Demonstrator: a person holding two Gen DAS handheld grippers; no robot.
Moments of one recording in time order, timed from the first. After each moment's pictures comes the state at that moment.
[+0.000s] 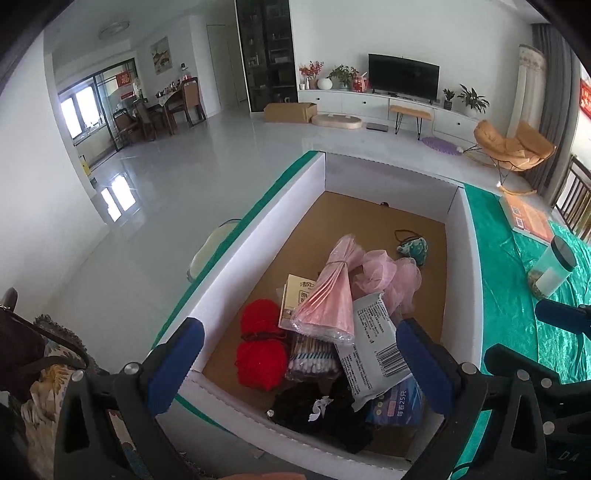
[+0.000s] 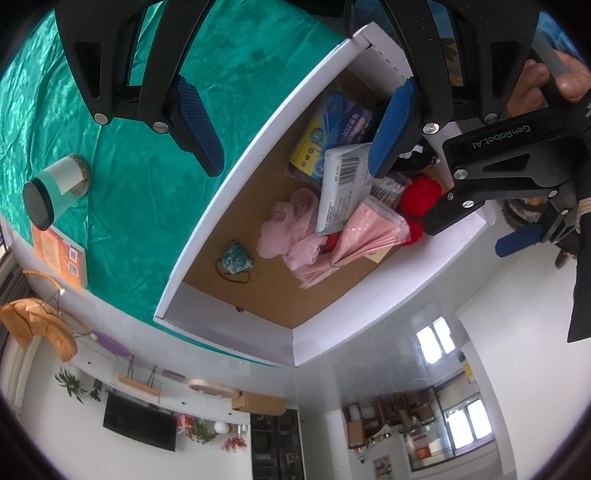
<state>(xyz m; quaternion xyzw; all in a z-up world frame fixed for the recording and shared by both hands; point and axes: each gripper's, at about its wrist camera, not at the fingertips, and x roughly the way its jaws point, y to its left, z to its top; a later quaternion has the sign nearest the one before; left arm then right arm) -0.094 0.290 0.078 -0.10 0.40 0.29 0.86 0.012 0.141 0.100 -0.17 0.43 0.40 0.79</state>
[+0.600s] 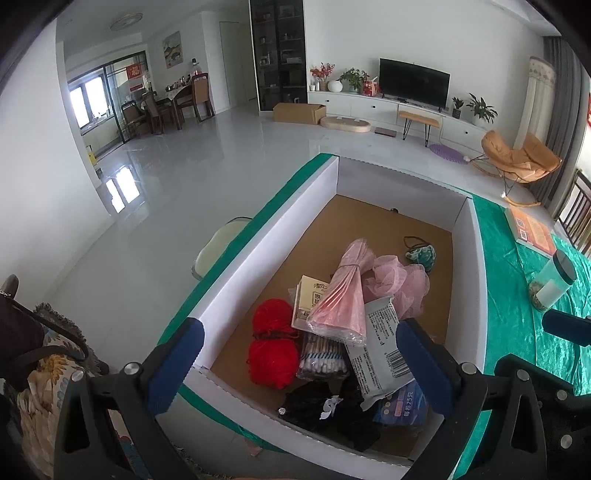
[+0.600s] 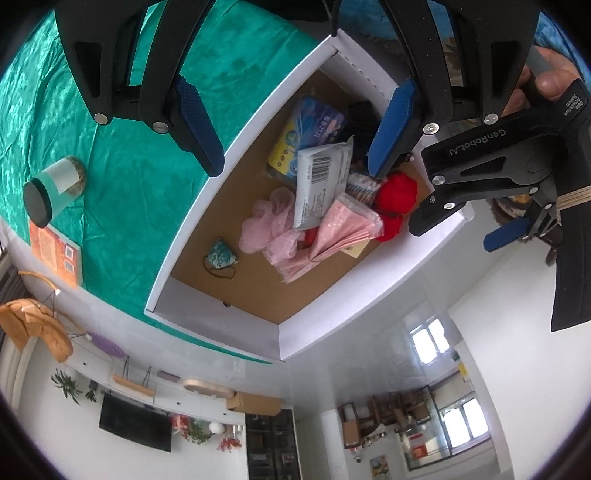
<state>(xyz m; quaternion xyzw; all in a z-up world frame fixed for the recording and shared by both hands) -0.106 0.303 0.079 -0.12 0.39 0.30 0.86 -0.002 0.151 0.114 -0.16 0.43 0.41 0.79</state>
